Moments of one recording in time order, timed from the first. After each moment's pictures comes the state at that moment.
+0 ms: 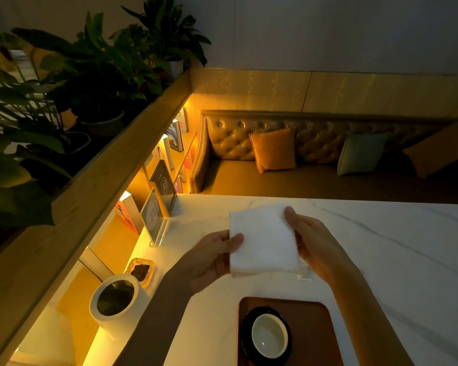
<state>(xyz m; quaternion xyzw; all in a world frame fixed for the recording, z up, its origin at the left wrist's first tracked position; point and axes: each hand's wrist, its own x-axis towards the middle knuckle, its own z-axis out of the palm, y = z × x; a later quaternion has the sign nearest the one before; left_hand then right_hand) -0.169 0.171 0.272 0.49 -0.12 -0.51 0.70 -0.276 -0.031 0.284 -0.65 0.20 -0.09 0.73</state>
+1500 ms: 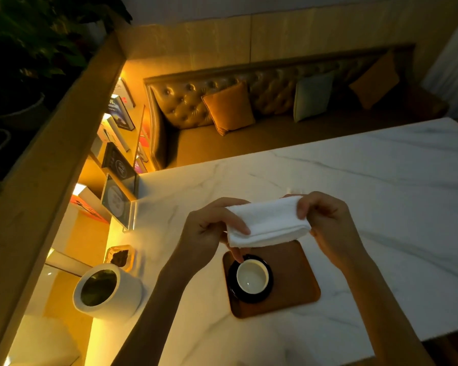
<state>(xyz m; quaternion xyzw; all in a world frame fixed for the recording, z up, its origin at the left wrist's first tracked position) -0.231 0.160 0.288 0.53 -0.52 -0.25 0.62 -0.395 -0.018 0.279 -0.67 0.14 -0.30 0.66</state>
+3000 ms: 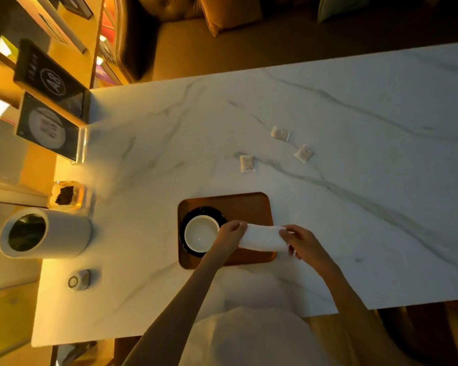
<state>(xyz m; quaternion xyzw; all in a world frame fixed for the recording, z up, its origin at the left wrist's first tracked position) -0.337 -0.008 0.019 0.77 -0.06 -0.49 0.40 -0.488 -0.165 -0.003 -0.68 0.45 0.10 0.57</state>
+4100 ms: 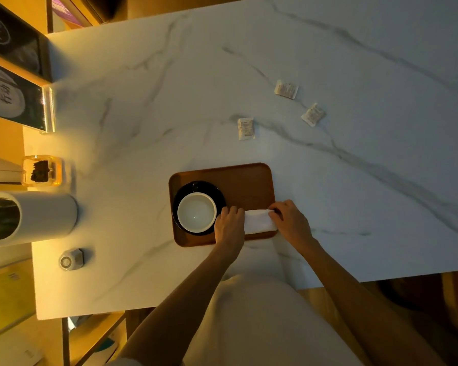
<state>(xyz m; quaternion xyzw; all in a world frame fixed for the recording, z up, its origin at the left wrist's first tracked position) -0.369 -0.006 -0.071 0.89 -0.33 -0.31 -0.03 -0.478 -0.147 -0.095 -0.85 0.37 0.16 0.35</state>
